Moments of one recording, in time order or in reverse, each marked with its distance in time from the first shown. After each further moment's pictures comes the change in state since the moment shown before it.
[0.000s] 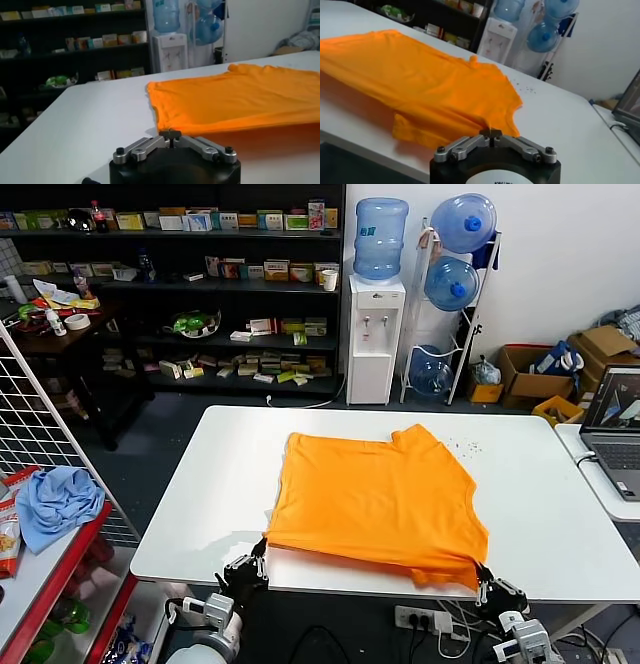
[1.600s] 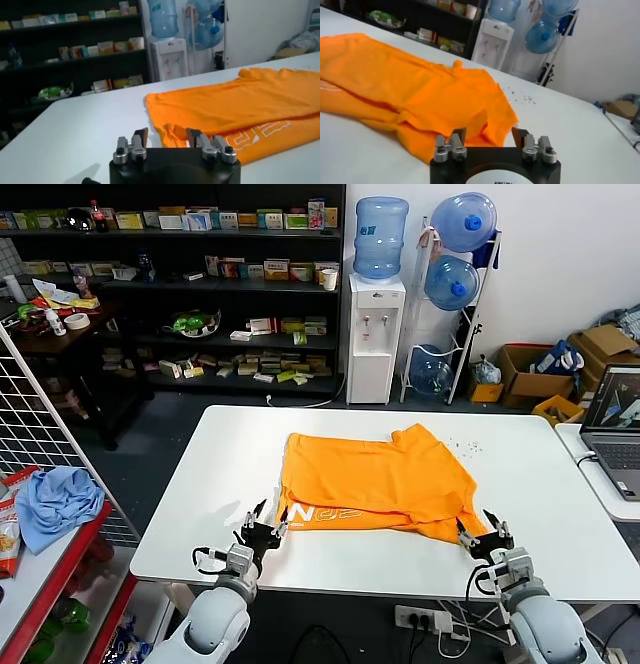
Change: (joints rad) left arm -0.280 -0.015 0.104 0.246 -0.104 -0.003 -0.015; right arm 0.296 -0.095 -0.109 -0.270 0.147 -0.071 0.017
